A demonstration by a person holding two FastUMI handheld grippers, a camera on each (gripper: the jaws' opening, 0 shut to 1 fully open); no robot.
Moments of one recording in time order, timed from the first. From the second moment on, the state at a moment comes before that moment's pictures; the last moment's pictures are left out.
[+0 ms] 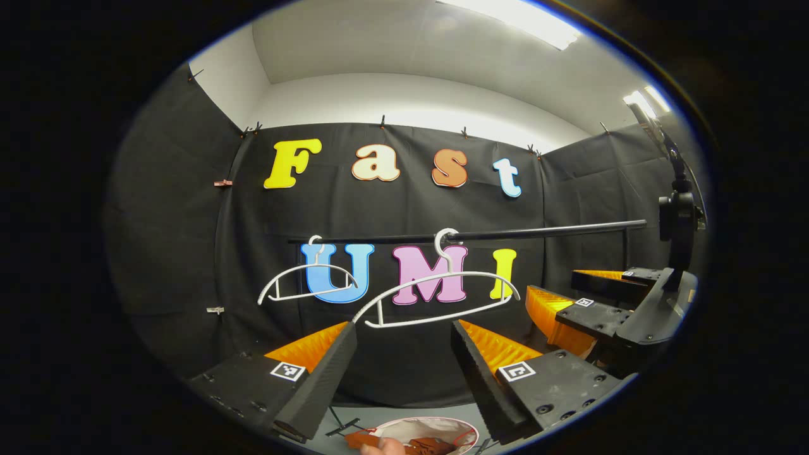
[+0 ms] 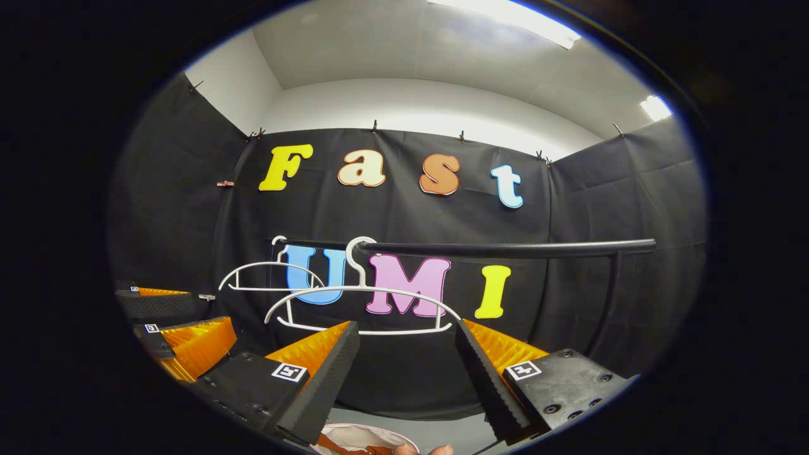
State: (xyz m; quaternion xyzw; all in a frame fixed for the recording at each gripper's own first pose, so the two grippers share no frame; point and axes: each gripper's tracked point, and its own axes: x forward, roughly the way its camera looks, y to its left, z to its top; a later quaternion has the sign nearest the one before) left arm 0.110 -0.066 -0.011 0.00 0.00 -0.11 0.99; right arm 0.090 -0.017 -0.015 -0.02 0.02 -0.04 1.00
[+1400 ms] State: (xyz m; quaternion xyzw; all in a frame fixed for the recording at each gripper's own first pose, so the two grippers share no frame) left arm 0.105 -0.063 -0.010 0.01 -0.01 -0.11 0.99; right arm 0.089 -0.025 -0.008 -0.02 0.01 -0.04 1.00
